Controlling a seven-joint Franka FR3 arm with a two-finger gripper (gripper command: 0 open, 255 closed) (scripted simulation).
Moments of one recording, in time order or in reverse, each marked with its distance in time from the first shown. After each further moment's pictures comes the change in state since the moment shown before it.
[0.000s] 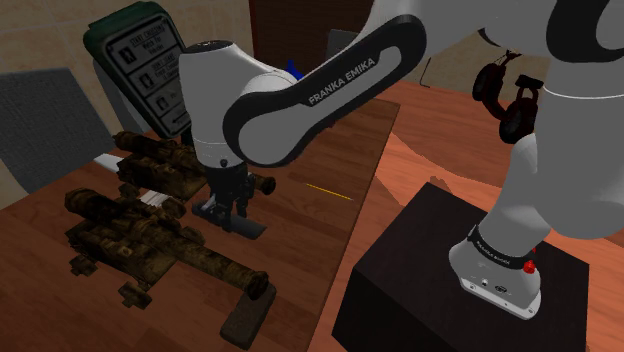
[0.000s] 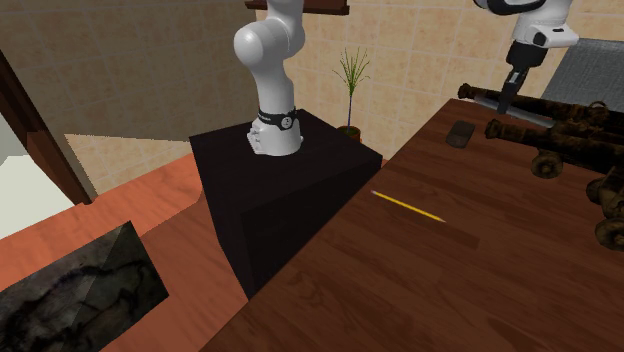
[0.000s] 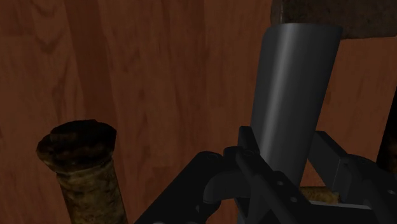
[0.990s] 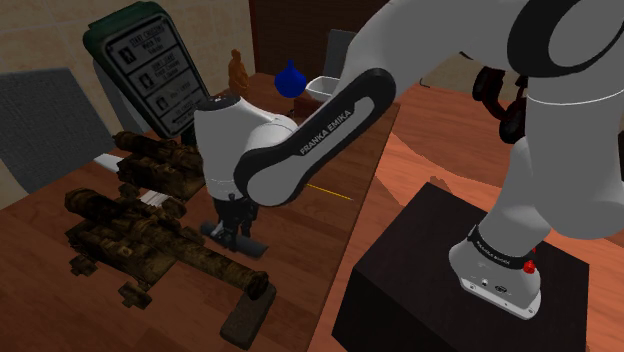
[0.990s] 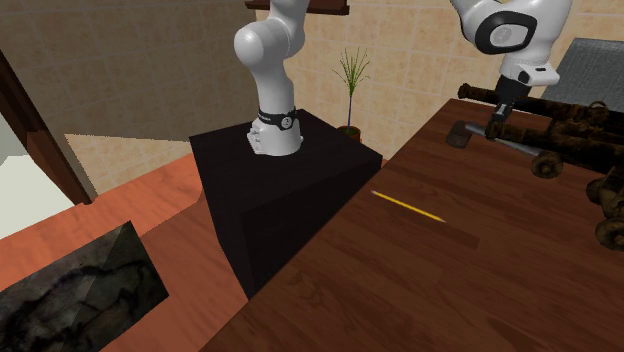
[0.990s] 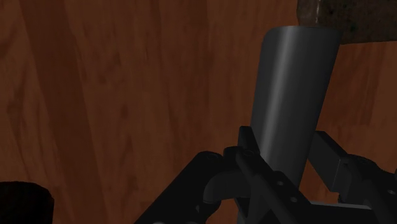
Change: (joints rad) arm 0.013 0.112 -0.019 -0.051 -0.033 0.160 0.010
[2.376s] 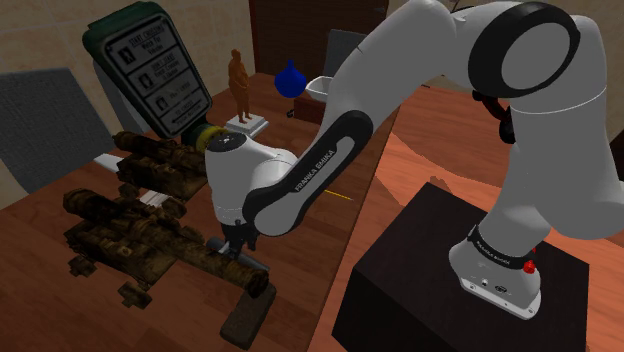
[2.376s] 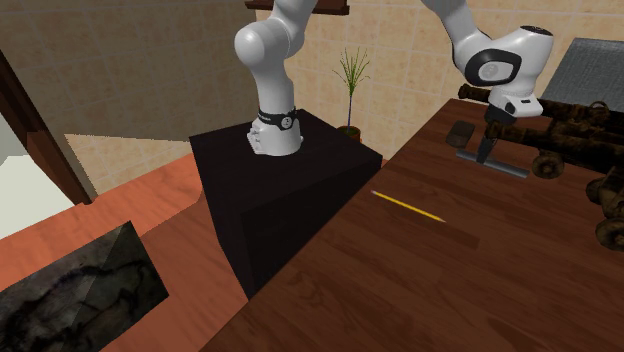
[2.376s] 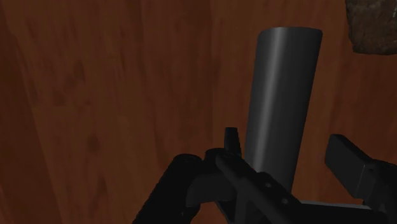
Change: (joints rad) arm 0.021 0.130 -0.026 -0.007 -0.035 0.136 0.014
